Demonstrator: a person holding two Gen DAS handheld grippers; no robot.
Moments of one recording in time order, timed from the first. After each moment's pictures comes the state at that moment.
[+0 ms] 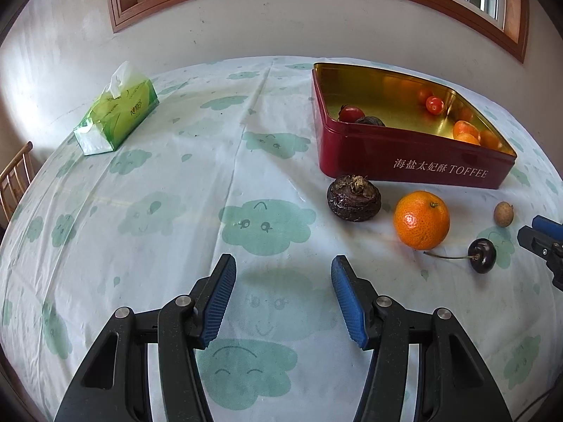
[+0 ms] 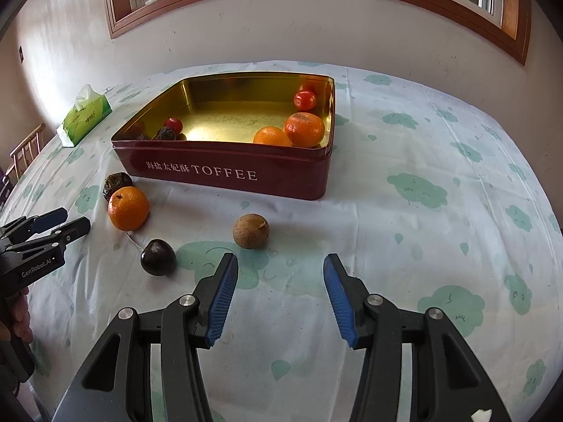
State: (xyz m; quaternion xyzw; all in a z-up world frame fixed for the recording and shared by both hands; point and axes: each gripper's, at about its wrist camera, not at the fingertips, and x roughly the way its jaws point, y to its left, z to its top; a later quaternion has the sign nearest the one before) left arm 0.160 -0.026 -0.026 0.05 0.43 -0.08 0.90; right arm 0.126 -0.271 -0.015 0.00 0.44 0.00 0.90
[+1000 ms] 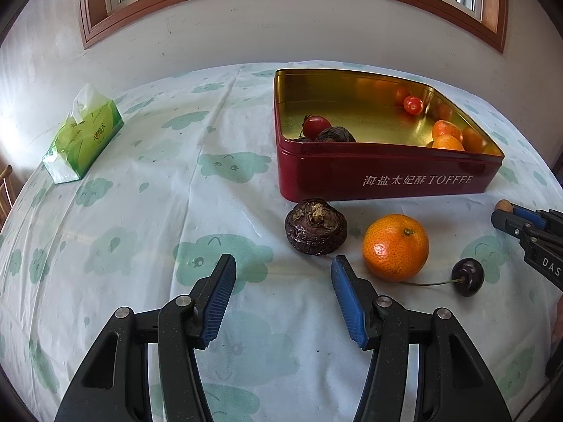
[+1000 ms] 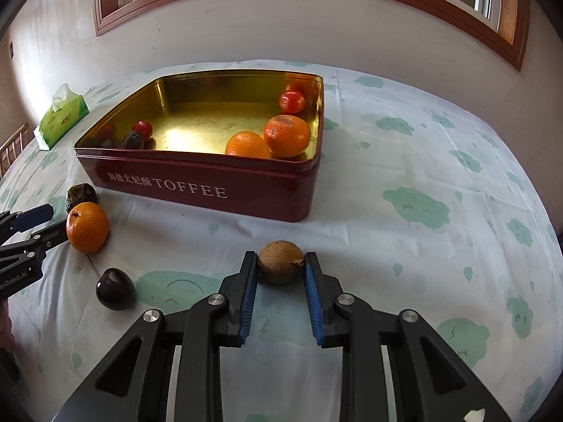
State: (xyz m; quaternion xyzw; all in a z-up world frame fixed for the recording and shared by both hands) left arm 0.180 -0.053 -0.028 0.07 0.42 -0.13 0.90; right arm 0.155 -0.284 -0.027 -0.02 0.43 -0.04 0.90
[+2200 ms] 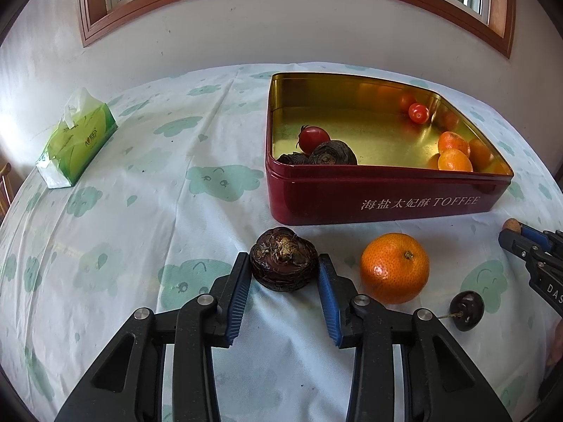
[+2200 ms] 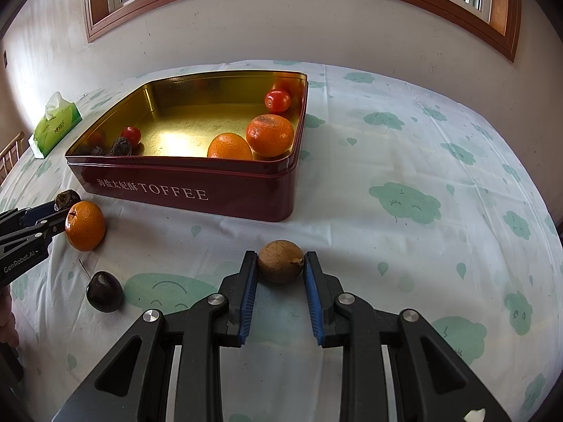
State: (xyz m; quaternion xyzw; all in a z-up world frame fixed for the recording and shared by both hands) left arm 0.201 -0.060 -0.026 0.06 0.43 -0.12 0.89; right arm 0.156 -0.293 -0.027 -0.01 0.43 -0.04 0.90
